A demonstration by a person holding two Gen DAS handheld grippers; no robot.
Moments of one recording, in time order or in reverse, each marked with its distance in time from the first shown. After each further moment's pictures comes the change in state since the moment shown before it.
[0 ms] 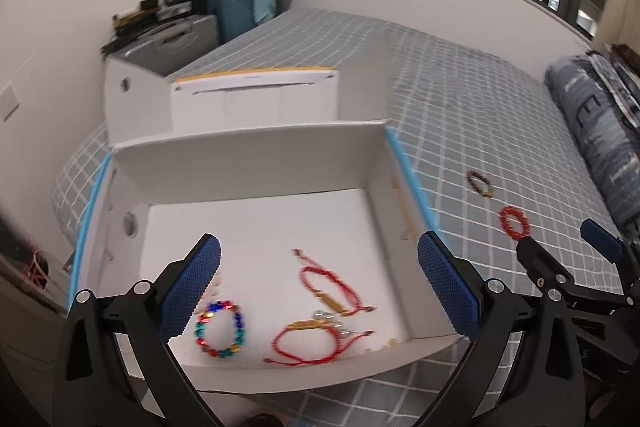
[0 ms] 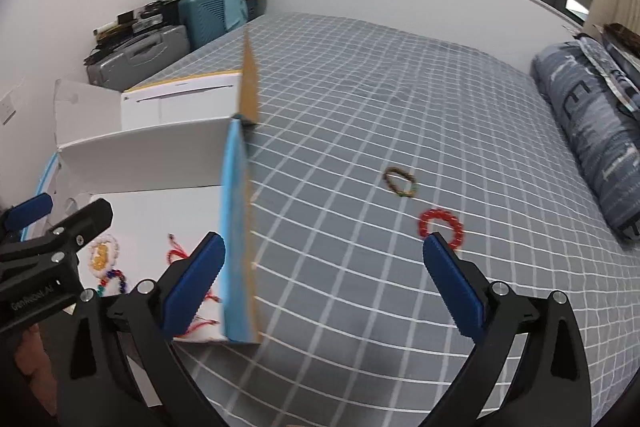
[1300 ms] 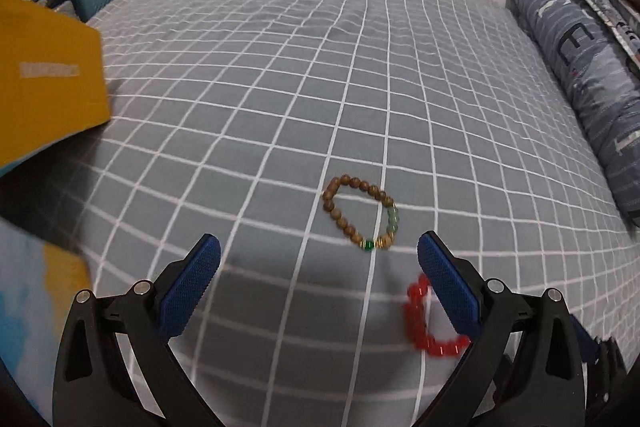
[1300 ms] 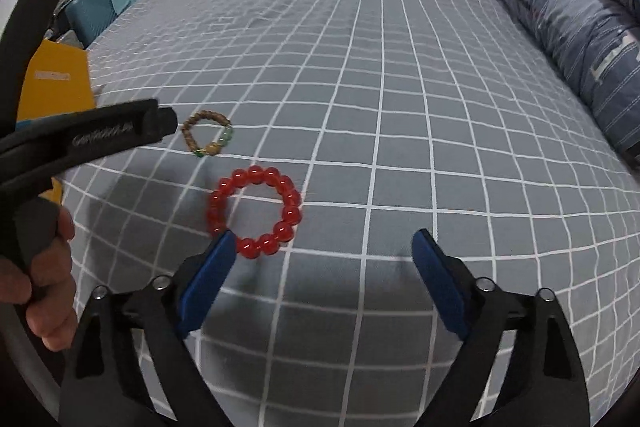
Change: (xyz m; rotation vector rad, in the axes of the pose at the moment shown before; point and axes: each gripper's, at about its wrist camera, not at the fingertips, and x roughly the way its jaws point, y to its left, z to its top) left arm 0.239 -0.238 0.053 0.126 0.226 -0.153; right arm 0.159 -0.206 -0.034 0.224 0.211 -0.090
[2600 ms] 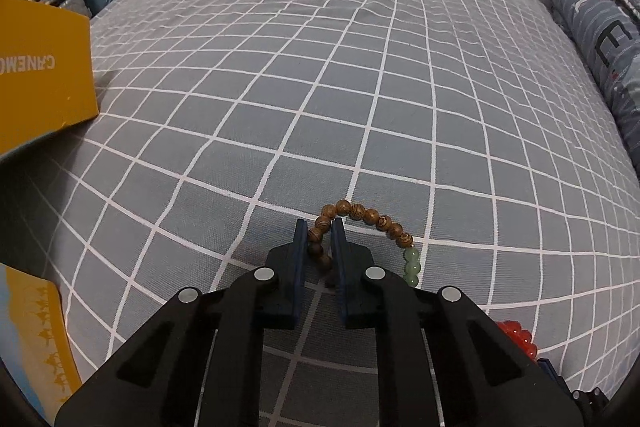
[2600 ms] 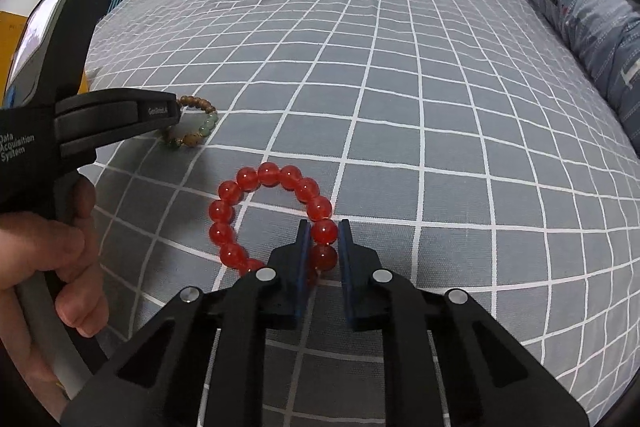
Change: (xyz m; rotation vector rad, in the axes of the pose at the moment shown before) left arm 0.054 -0.001 0.011 -0.029 0.016 0.090; right arm 0.043 0.019 0.007 -0.035 0.032 0.025
